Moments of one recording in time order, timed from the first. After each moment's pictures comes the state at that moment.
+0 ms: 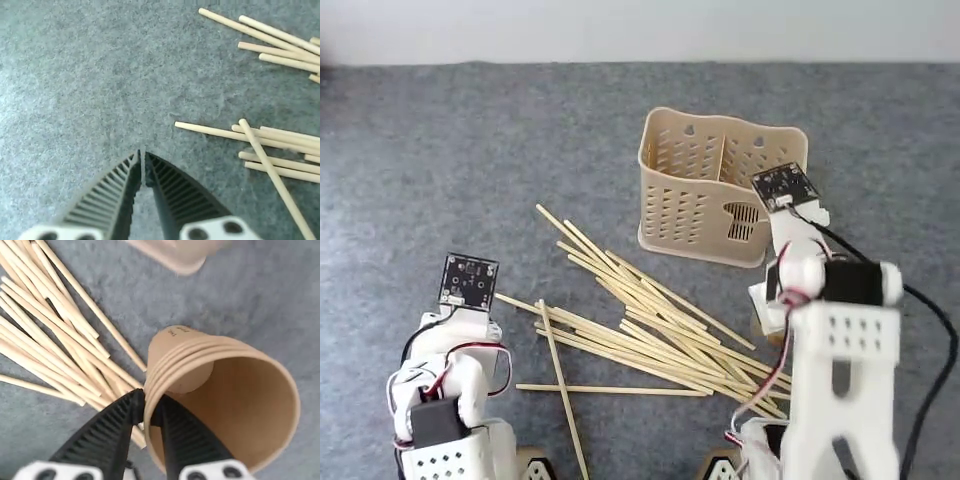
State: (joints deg) left arm -17.0 -90.9 84.0 67.5 -15.4; right arm 2.8 -41.7 30.5 90.7 23.3
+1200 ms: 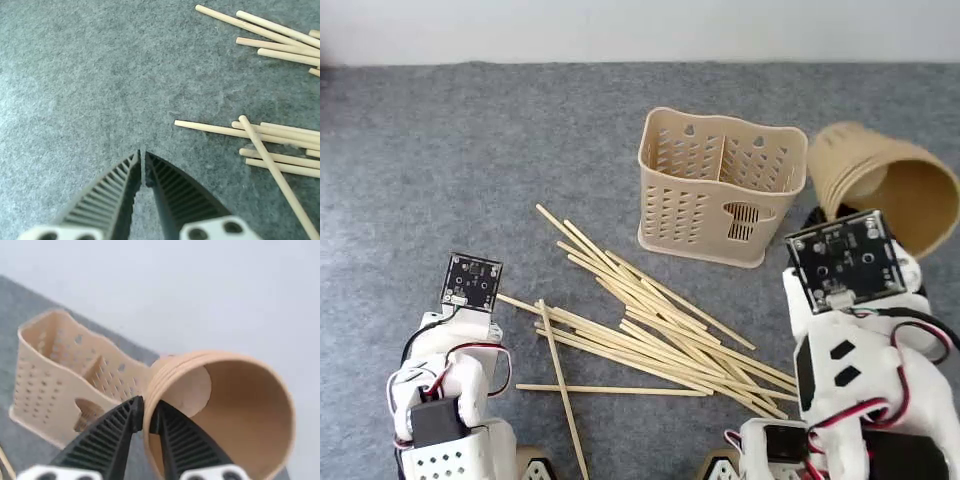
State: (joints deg) left arm -17.0 -90.9 84.0 67.5 -16.3; right arm 0.9 -64.9 13.6 75.3 28.2
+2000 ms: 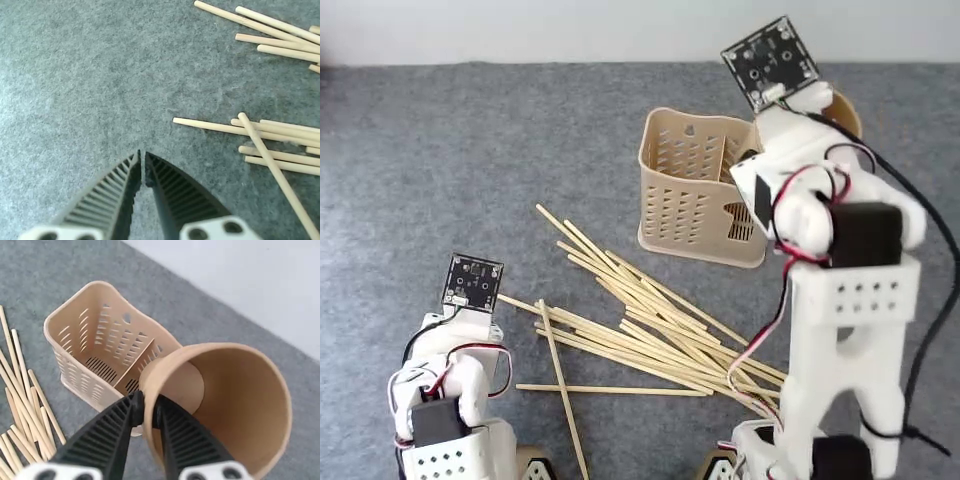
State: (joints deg) left arm -17.0 -90.9 84.7 67.4 -16.3; right arm -7.0 -20.1 -14.1 84.2 24.5
